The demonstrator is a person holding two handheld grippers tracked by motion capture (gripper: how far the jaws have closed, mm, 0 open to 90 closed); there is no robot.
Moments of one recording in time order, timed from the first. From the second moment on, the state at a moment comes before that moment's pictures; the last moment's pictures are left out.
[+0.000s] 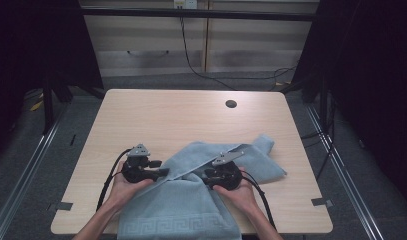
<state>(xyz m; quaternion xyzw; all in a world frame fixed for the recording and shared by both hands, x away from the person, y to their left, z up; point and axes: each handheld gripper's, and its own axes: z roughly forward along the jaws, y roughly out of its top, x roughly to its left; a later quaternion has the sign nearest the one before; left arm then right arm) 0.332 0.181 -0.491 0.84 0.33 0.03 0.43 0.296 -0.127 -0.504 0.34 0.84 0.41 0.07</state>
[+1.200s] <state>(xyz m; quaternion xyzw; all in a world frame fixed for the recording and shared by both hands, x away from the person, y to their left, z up) 0.257 0.230 -0.481 0.83 0.31 -0.02 0.47 0.214 -0.245 -0.470 0.45 0.76 0.44 0.15</state>
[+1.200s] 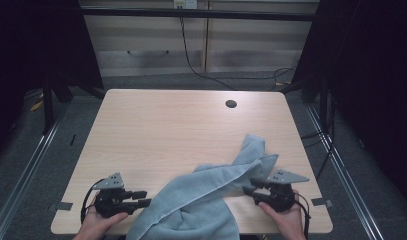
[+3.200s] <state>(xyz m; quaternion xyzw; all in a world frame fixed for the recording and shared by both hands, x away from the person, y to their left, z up) 0.291 0.153 -0.464 0.82 0.27 -0.04 0.50 0.319 -0.197 -0.450 0.43 0.76 0.47 0.16</state>
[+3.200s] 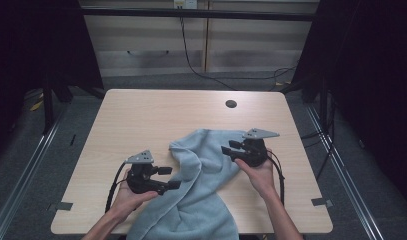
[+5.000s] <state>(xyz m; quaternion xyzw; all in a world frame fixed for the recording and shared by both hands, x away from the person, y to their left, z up) 0.276 0.265 -0.498 0.82 0.40 0.03 0.41 0.194 -0.195 -0.500 0.35 0.85 0.39 0.08</state>
